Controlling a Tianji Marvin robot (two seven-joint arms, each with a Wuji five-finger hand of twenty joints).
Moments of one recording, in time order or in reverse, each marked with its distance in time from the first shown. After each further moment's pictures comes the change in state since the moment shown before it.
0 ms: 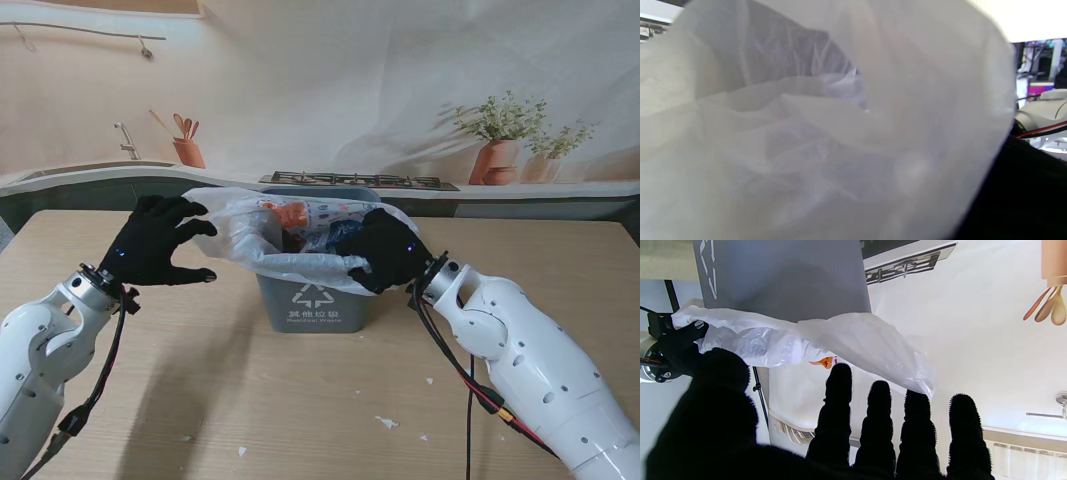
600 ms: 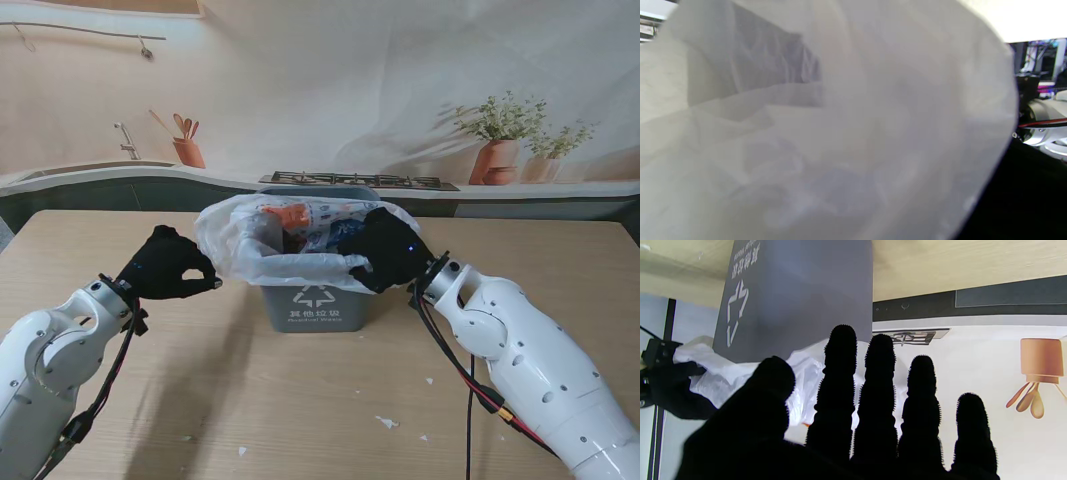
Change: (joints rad) left arm 0.034 0.003 0.028 -0.058 -0.206 0.116 -0.369; right arm 0.003 -0.001 -0.002 0.013 -0.009 0.002 -0.020; left_hand 0.118 0.091 0.229 0.000 0.473 0.001 -0.080 -0.132 0.585 0.000 -0.062 -0.064 0.373 0.056 -0.044 -0.077 0.038 0.082 -0.065 -0.095; right_hand 0.000 0.009 0.000 0.000 0.000 0.000 0.000 0.000 -0.009 0.000 0.007 0.000 -0.011 0.000 0.009 0.001 -0.008 0.000 0.000 0.000
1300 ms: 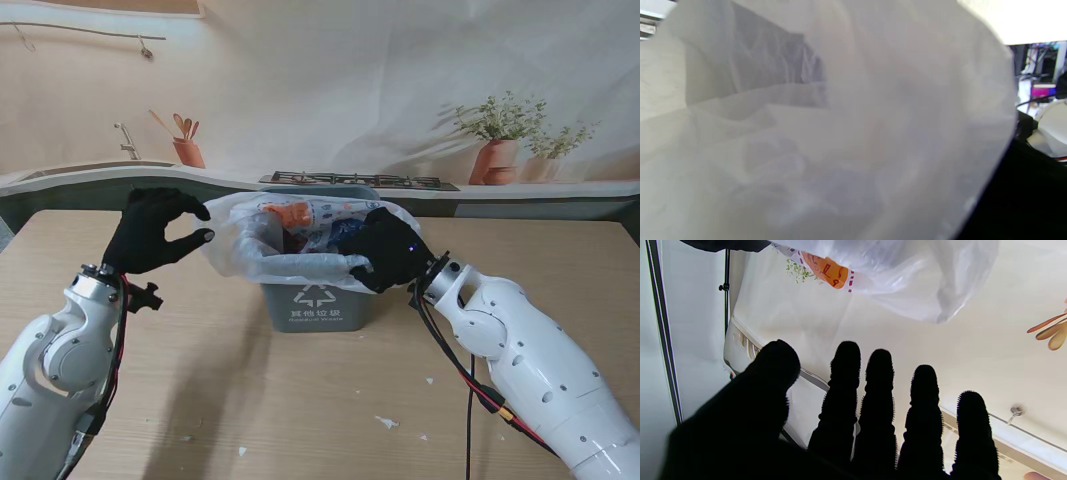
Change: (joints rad) left arm 0.023 -0.081 -0.026 -0.061 -0.243 0.012 0.257; right arm 0.001 0.001 0.000 0.004 -0.011 0.000 -0.006; left_hand 0.010 -0.152 0.121 -0.036 -0.264 0.065 0.174 0.150 -0.283 0.003 0.168 0.228 -0.199 0.040 0.135 0.147 -0.005 0.016 0.052 0.085; right_hand 0.000 0.001 0.000 0.000 0.000 0.000 0.000 0.000 -0.001 0.000 0.004 0.000 -0.001 0.000 0.000 0.000 0.000 0.000 0.000 0.000
